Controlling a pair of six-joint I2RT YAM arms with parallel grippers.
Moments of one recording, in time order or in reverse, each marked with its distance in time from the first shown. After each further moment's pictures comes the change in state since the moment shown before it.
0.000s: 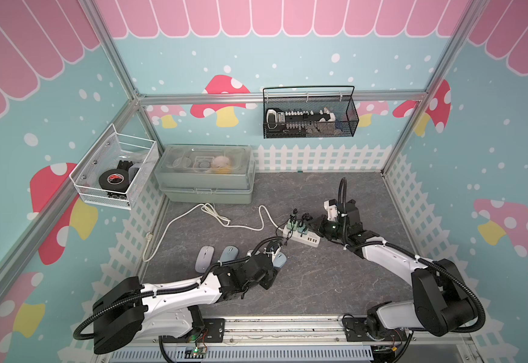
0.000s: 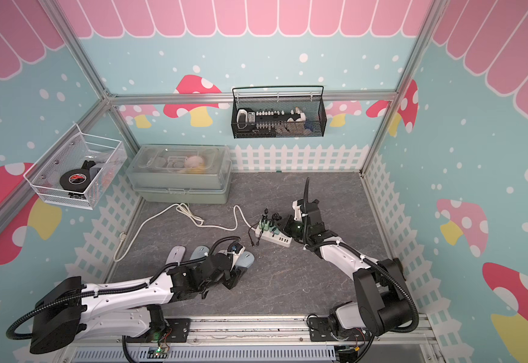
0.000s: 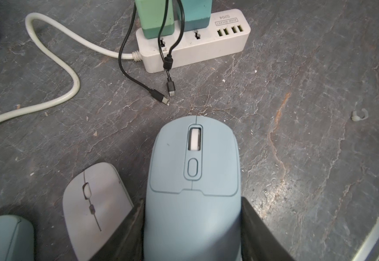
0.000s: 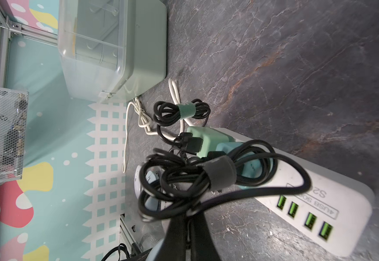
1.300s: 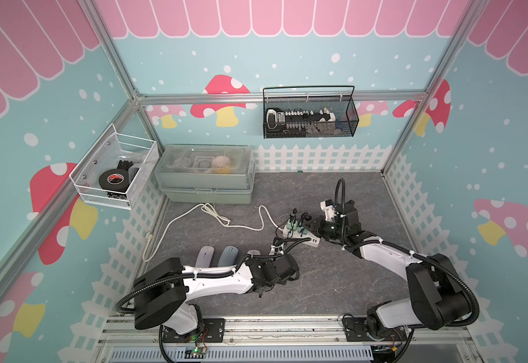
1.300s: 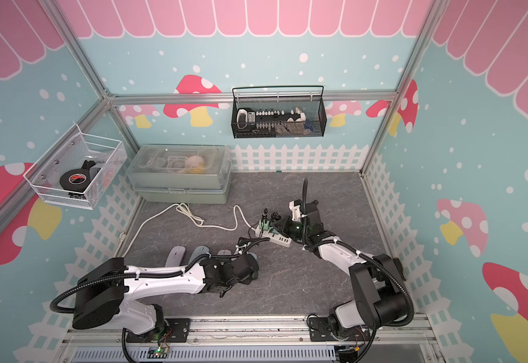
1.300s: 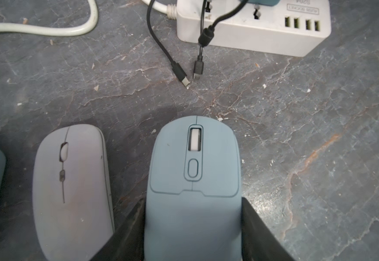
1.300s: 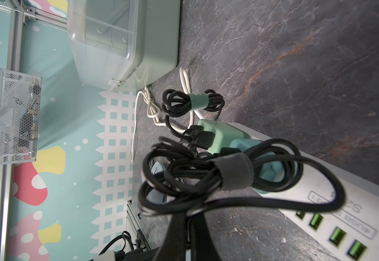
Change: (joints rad) left arm -0.100 0.337 0.306 -0.293 -0.194 -0.535; right arm 0.000 0.042 -0.021 0.084 -0.096 -0.003
